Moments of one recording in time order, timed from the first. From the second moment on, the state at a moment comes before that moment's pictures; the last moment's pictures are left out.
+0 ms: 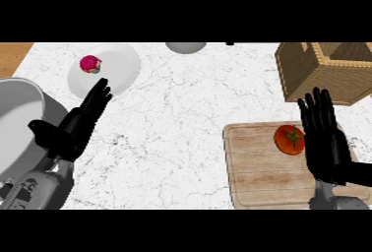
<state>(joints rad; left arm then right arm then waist) -0.22 0.38 -0.22 -1.49 0.29 0.11 0.05 -0.05 -0.18 0.05 -1.61 -0.37 -0.18 -0.20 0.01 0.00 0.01</state>
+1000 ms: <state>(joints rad) -0.23 0.52 -0.16 -1.50 0.12 0.14 -0.03 -0.36 -0.34 0.42 -1.90 -0.13 0.04 0.25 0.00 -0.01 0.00</state>
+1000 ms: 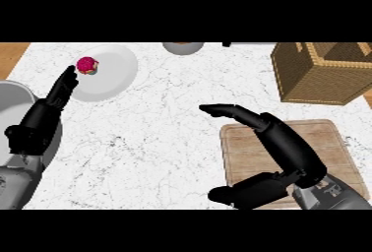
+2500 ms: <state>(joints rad) -0.21 0.48 -0.13 -1.54 0.06 0.11 -0.01 -0.91 -0.79 0.46 -1.59 -0.14 1.00 0.57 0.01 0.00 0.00</state>
